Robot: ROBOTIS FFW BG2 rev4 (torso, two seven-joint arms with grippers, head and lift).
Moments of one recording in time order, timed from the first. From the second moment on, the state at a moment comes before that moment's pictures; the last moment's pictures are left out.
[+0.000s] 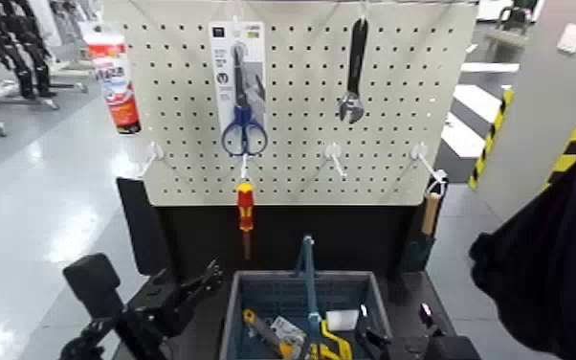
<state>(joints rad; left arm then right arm) 0.18 0.16 -0.03 -1.94 0.62 0.35 -0.08 0.28 -0.05 0.19 -1.66 -0.03 -0.21 -0.16</state>
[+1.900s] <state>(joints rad) -0.33 0.22 -0.30 -1.28 1.52 0.81 -0.33 0.27 -0.05 0.20 -1.65 -0.06 -0.24 -0.16</state>
